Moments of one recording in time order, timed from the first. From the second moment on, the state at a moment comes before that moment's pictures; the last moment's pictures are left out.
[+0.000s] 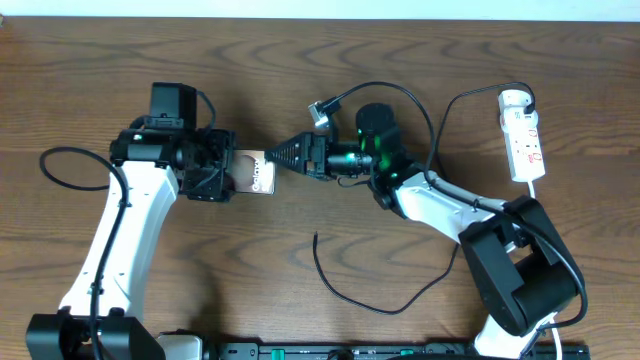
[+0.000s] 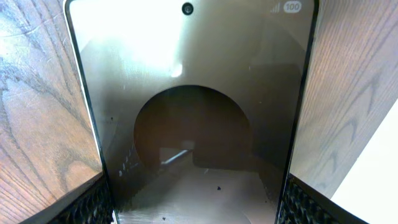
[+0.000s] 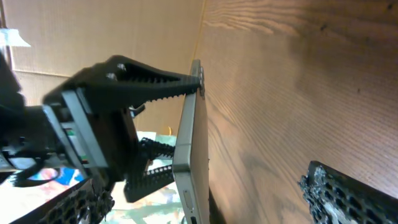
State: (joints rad) left arm -0.05 1.48 1.20 -0.95 0.25 -1.53; right arm 0.56 1.88 1.00 0.55 -0.92 1.05
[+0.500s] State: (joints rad) left arm -0.11 1.48 1.20 -0.95 0.23 -1.56; right arm 0.63 1.88 1.00 0.47 -0.92 0.93
